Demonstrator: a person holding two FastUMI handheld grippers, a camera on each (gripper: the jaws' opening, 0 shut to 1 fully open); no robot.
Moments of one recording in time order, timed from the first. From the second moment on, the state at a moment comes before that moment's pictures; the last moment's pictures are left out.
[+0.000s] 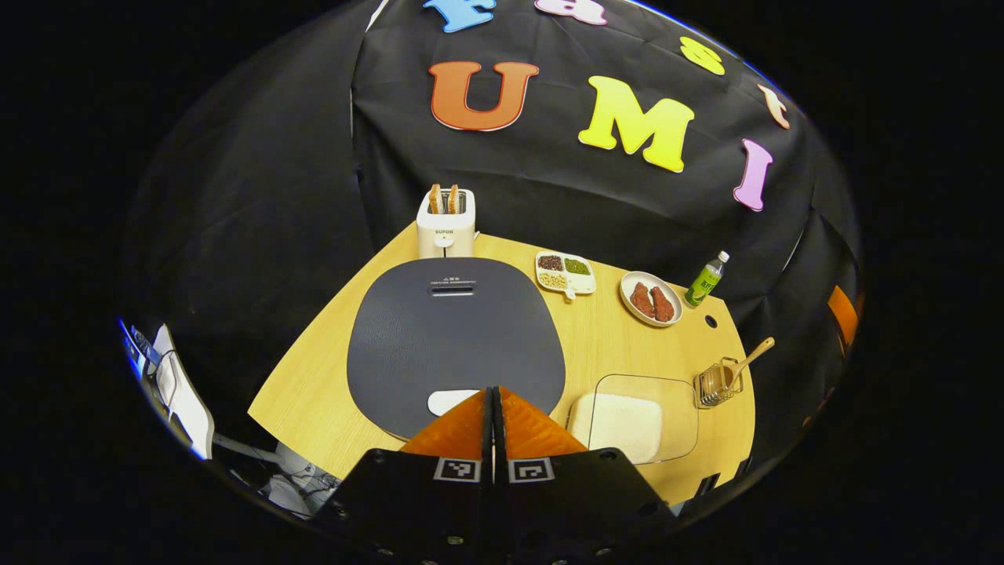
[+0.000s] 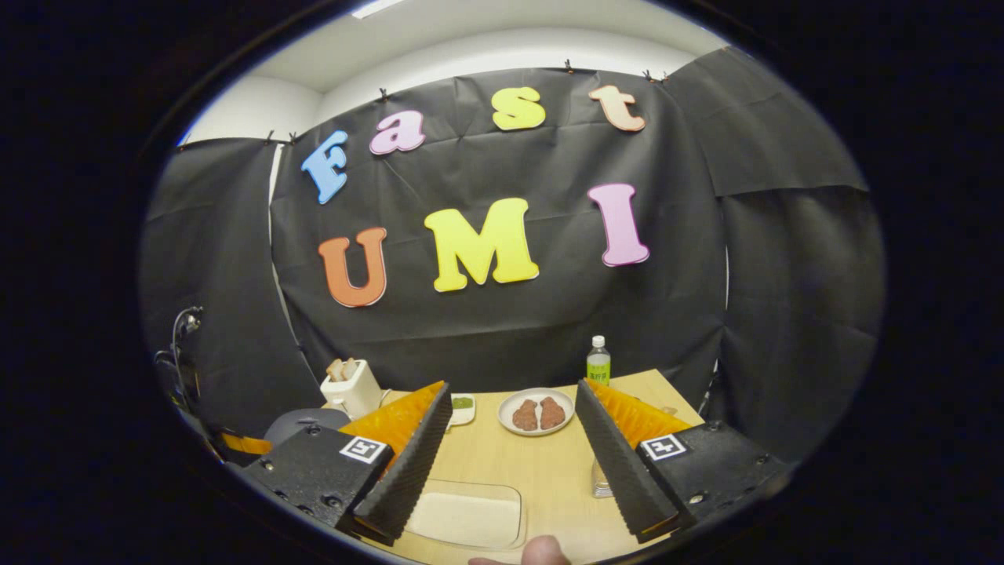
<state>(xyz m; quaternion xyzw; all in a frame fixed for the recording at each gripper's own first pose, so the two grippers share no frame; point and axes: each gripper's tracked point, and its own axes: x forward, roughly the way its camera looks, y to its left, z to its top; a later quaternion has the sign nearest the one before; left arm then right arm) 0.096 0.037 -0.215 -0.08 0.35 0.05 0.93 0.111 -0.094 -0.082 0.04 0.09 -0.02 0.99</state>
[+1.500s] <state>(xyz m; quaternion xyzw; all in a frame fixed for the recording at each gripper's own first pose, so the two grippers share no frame) 0.113 0.052 -0.201 -0.17 0.30 0.08 0.93 0.103 -0.080 -0.046 0.01 0.06 -0.02 1.00</state>
